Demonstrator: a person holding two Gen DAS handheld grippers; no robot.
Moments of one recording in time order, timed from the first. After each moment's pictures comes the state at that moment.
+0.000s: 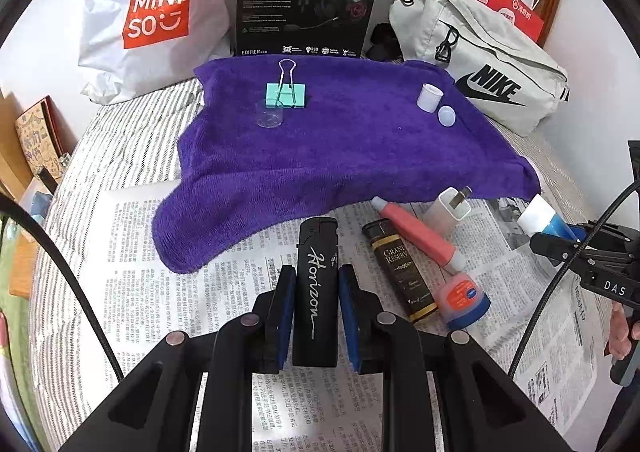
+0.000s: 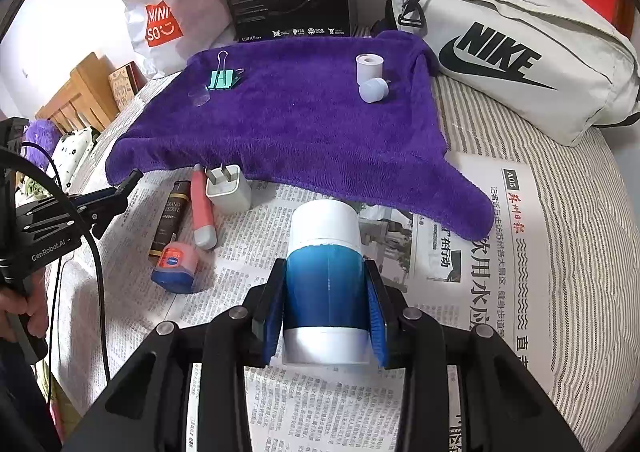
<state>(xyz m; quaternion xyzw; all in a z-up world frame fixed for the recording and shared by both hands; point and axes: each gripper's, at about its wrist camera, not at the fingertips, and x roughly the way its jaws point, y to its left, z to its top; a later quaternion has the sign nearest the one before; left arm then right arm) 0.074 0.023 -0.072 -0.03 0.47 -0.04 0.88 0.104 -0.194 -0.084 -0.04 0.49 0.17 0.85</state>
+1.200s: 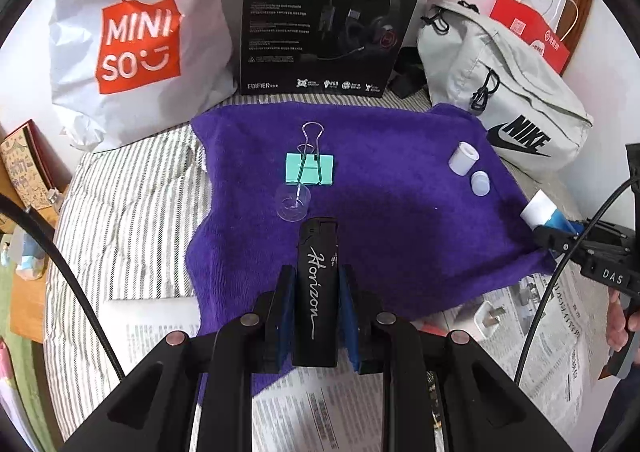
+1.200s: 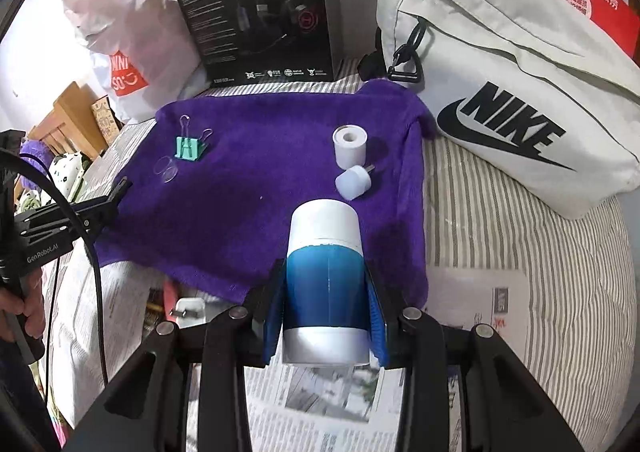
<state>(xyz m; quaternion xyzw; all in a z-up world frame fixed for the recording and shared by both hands) 0.171 0.052 -0.056 -0.04 0.48 -0.05 0.87 0.204 -0.187 -0.057 -0.03 0.49 0.17 0.85</state>
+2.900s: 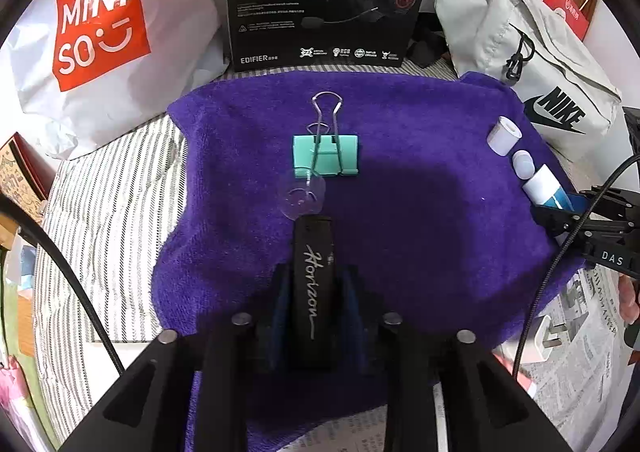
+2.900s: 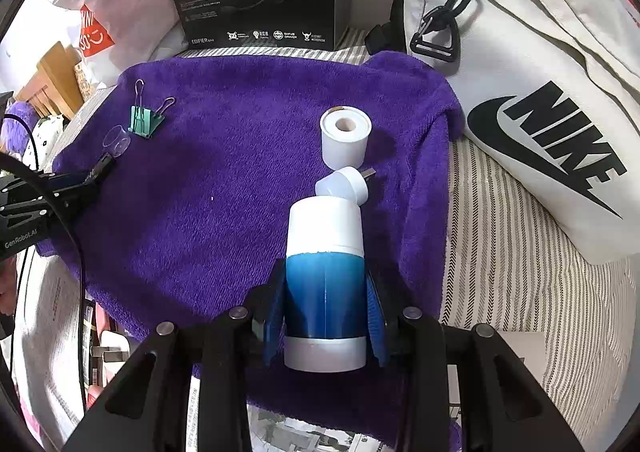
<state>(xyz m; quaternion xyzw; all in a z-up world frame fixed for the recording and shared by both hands) 0.214 0.054 -0.094 0.00 0.51 -0.05 0.86 0.253 -0.163 -0.105 -0.10 0.52 0.17 0.83</state>
